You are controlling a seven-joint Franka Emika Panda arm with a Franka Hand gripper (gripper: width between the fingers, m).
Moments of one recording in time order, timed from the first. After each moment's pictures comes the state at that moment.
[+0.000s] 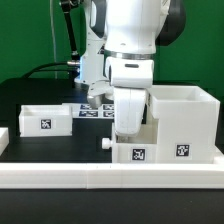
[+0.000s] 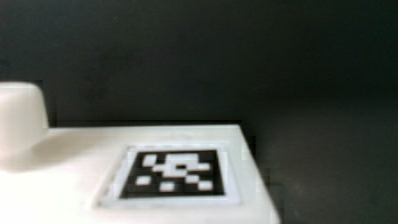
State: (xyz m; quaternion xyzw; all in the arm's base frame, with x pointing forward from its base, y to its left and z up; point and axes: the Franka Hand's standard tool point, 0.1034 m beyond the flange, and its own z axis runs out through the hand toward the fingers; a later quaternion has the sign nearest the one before) arm 0.523 0.012 0.012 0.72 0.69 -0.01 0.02
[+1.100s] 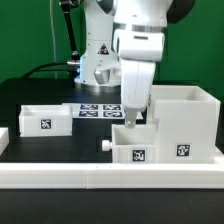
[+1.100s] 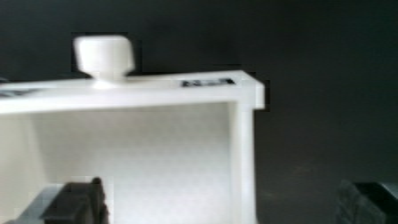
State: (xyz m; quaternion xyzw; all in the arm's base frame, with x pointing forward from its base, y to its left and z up) arm 0.537 0.013 0.067 0.73 0.68 -0.02 0.03
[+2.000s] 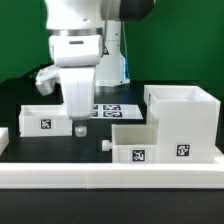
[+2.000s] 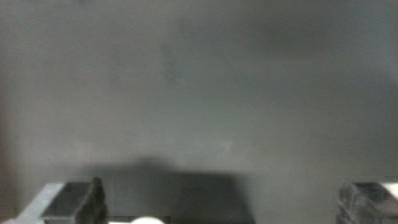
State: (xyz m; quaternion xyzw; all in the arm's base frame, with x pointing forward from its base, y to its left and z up) arm 0.544 -0.071 0.043 0.68 0.73 0.02 -0.03
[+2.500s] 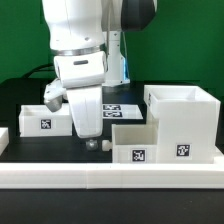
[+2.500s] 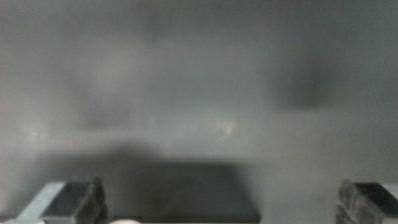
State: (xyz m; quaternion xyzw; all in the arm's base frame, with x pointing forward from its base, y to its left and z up) arm 0.540 -0.043 0.022 0.69 0.72 0.02 -0.07
